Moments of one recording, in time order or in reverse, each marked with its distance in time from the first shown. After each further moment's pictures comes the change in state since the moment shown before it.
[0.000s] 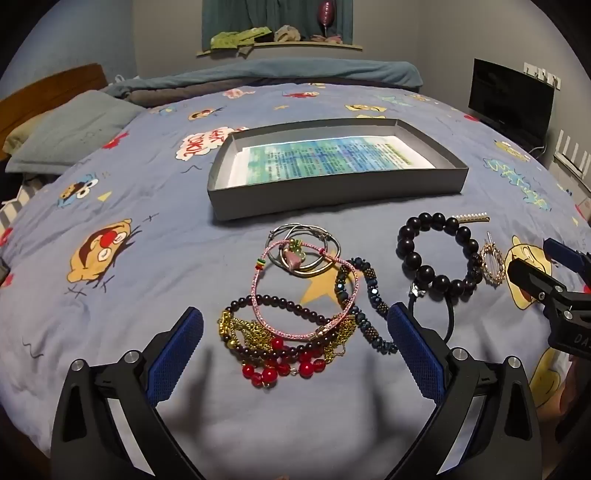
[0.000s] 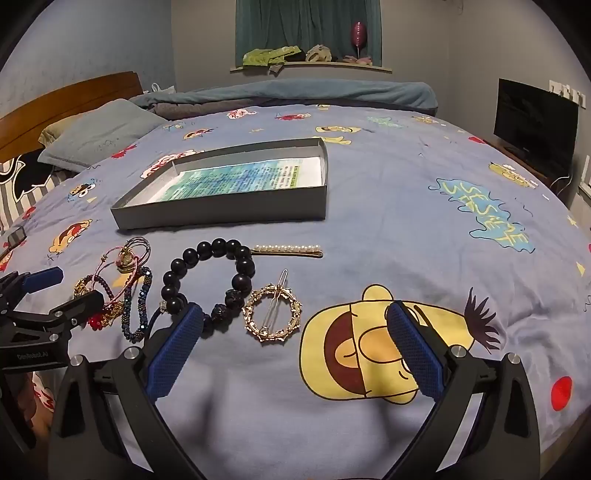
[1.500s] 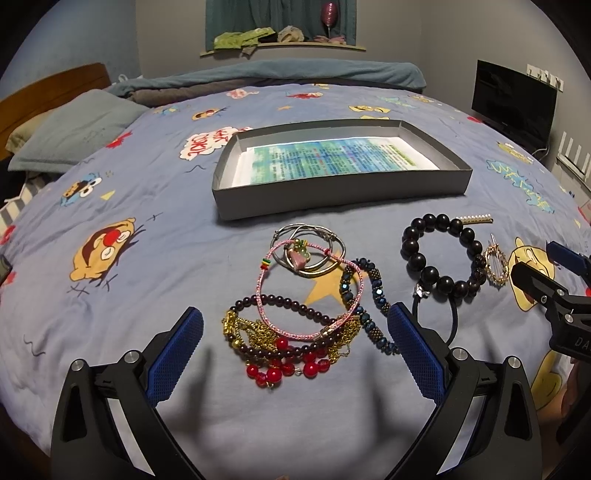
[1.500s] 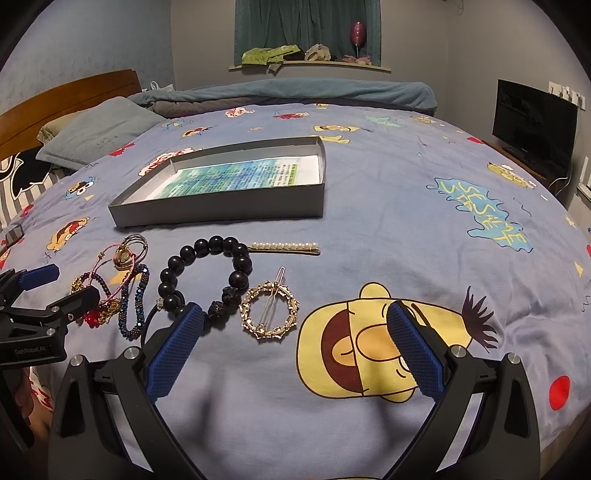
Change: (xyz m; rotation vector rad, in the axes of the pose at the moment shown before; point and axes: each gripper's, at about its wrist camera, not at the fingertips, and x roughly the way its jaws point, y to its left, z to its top) left arm 0.000 0.004 -0.001 -0.009 -0.013 0.003; right arm -0.001 -0.001 -0.002 0.000 -0.007 -0.007
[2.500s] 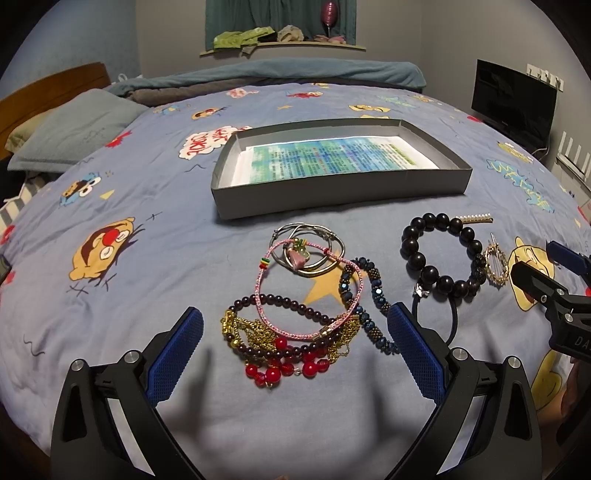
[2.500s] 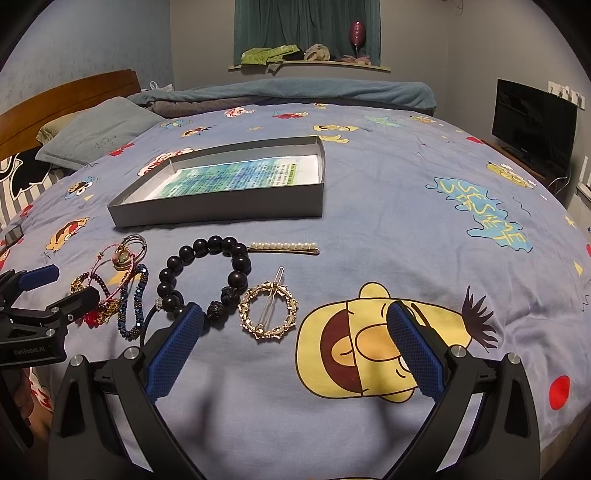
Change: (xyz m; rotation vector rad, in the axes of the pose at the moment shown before) left arm 0.000 -0.001 0.000 0.004 0.003 0.002; right arm 0.000 0.001 0.000 -0.001 0.001 -0.005
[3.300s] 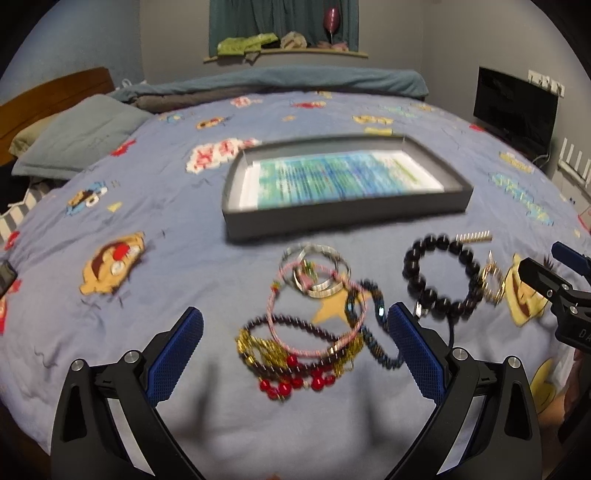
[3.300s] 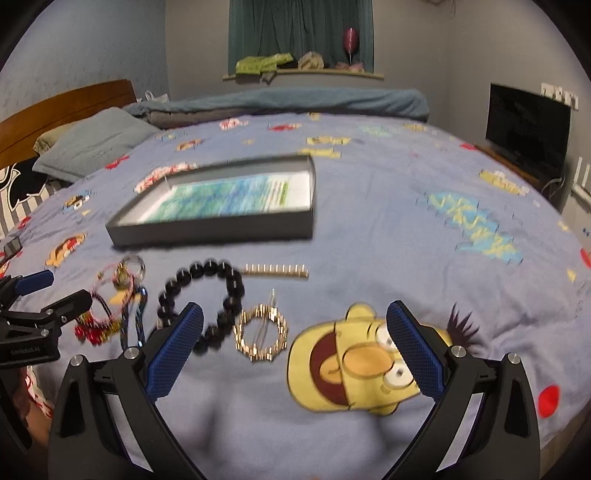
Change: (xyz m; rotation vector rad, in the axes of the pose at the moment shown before) left arm -0.015 0.009 0.019 -0.009 -0.050 0.003; right arm -0.014 -0.006 0.019 0.011 -0.049 -0.015
